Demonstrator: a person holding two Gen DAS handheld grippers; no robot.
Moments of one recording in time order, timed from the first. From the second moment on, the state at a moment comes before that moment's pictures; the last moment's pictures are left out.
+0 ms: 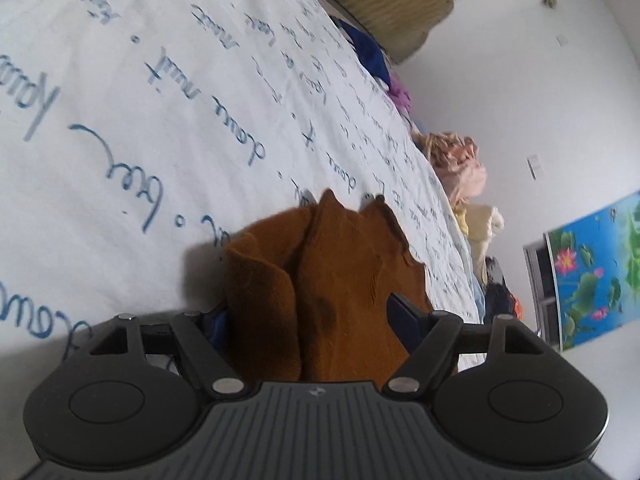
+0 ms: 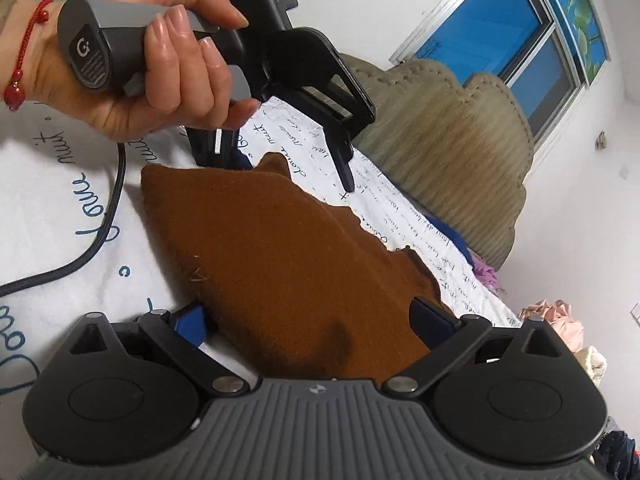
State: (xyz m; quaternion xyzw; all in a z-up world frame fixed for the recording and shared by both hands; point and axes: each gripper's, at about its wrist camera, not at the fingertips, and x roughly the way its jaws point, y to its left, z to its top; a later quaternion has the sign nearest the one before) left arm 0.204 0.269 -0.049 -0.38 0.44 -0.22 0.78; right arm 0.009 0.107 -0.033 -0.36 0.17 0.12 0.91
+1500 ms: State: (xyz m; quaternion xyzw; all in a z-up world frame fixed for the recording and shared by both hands) left arm 0.177 0.068 0.095 -0.07 0.43 -0.09 0.90; right arm -0.024 0.014 0.024 -0.31 0.11 0.09 0.94
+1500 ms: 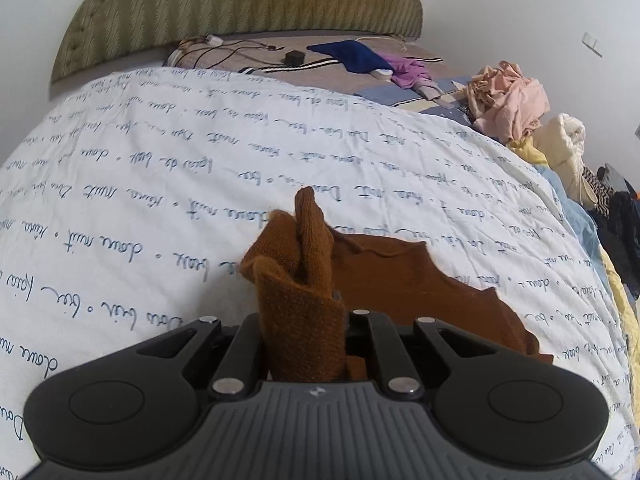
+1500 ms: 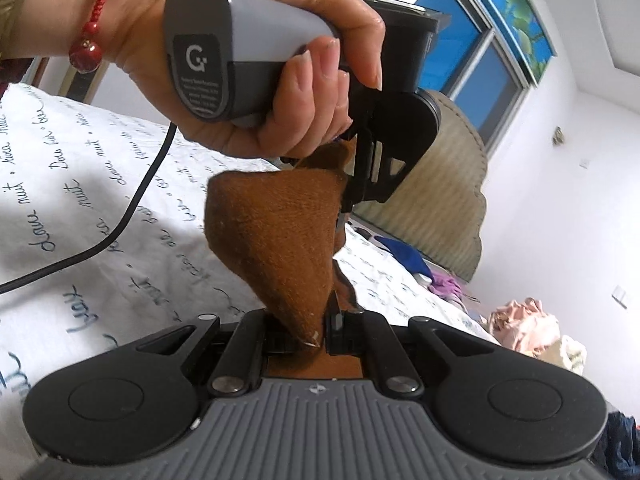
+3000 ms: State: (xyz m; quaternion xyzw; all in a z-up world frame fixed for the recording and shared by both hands) left arm 0.184 -0.171 0.043 0.09 0.46 -0.15 0.87; right arm -0.023 -0.171 0.008 0.03 0.25 0.03 0.97
